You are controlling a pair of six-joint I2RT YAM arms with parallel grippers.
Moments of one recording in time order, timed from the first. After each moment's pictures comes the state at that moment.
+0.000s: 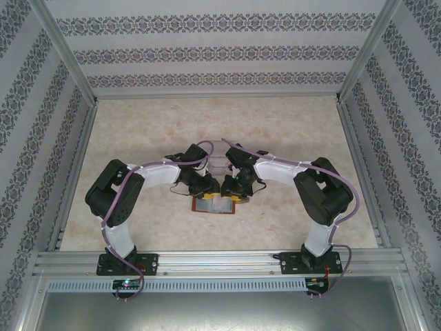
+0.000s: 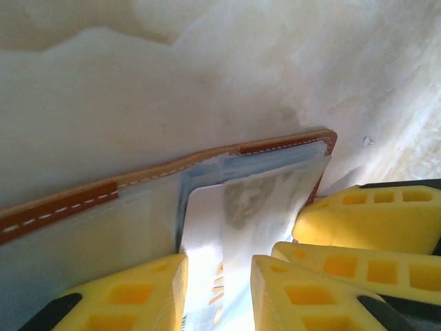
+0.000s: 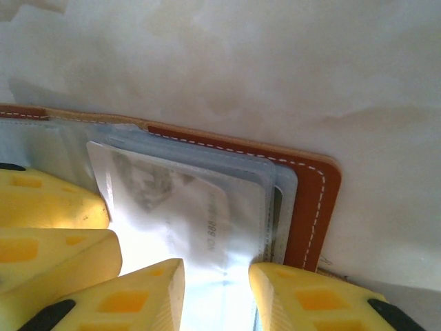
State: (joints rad) left arm -0.57 1.81 1.02 -0.42 0.56 -0.81; right arm 0.65 1.82 1.08 -0.64 -0.41 0.73
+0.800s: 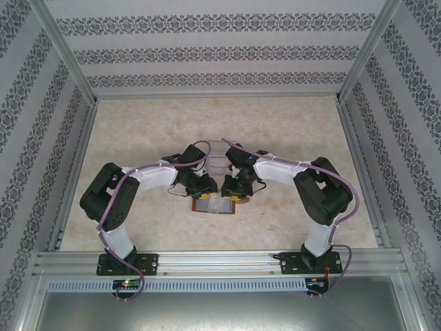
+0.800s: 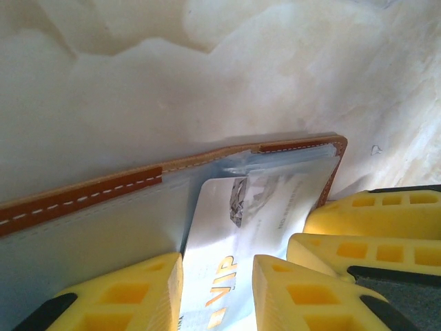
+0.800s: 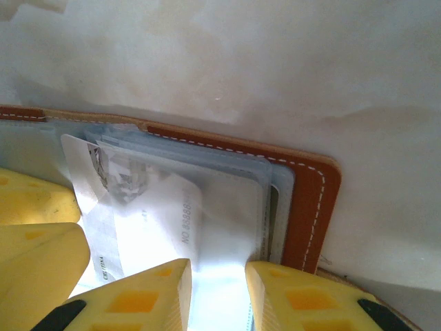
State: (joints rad) left arm -0.57 1.76 0.99 -0.41 0.50 -0.82; right arm 0.65 1.82 1.09 -0.64 -0.41 0.73
